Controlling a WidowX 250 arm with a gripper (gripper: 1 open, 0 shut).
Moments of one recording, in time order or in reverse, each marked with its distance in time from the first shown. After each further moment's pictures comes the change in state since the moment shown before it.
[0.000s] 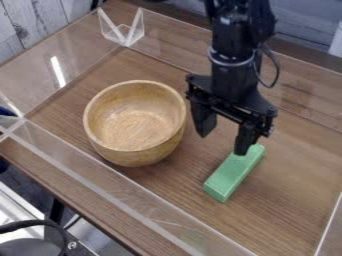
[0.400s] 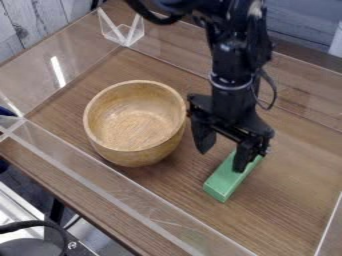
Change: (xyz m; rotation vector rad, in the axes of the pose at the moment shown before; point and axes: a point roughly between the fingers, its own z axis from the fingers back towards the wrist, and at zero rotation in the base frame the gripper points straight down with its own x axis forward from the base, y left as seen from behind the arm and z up) arm -0.005 -0.004 -0.023 -0.005 0.018 -0.023
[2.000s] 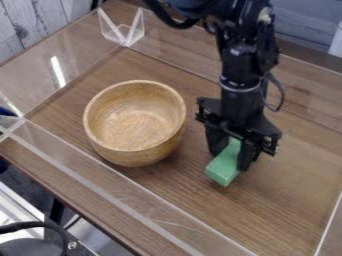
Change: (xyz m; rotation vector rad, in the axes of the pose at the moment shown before) arm 0.013 0.002 -0.005 -0.025 0.020 0.012
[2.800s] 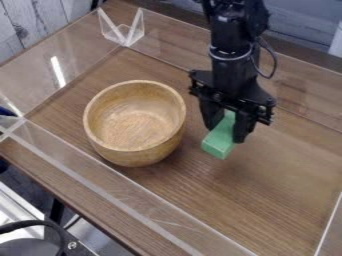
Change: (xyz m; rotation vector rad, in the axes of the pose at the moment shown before) arm 0.009 0.020 0.025 0.000 -0.079 0.045
